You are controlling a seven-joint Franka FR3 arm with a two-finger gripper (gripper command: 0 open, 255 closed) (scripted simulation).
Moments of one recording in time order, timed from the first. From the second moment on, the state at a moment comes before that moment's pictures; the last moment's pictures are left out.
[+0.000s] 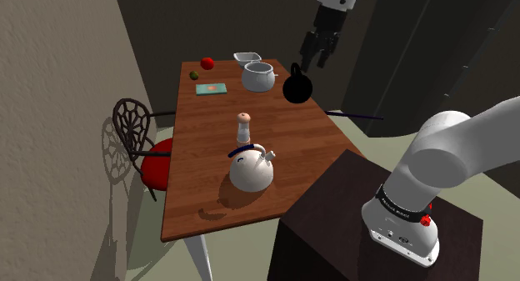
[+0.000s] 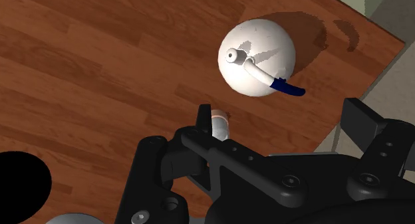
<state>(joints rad) 0.00 -0.67 -0.03 -2.37 0.09 1.80 -0.02</state>
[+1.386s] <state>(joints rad) 0.04 0.03 -0.08 -2.22 0.27 2.38 -0.20</state>
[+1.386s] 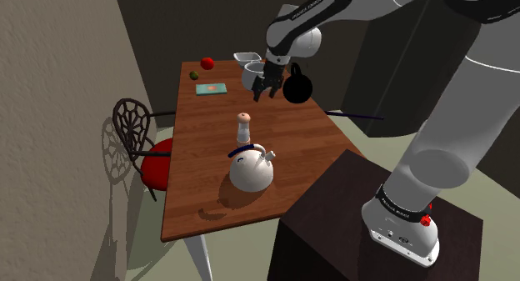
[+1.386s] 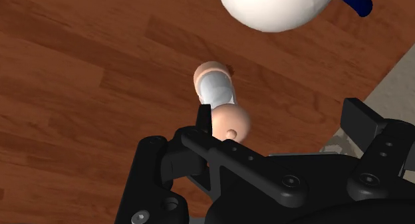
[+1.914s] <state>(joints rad) 0.01 0.37 -0.06 -1.97 0.37 2.48 -0.29</state>
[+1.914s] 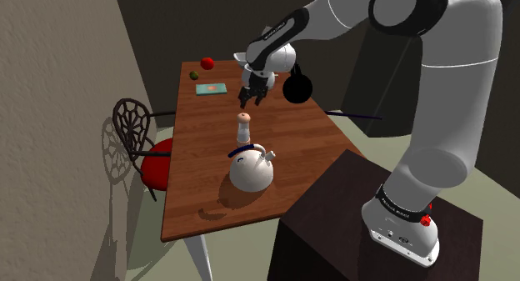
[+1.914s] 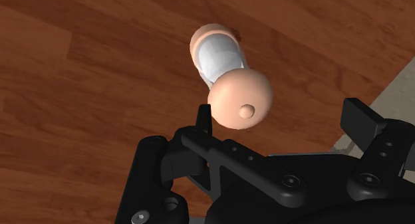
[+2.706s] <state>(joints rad) -0.02 0.64 -0.03 -1.74 0.42 2.54 -0.34</state>
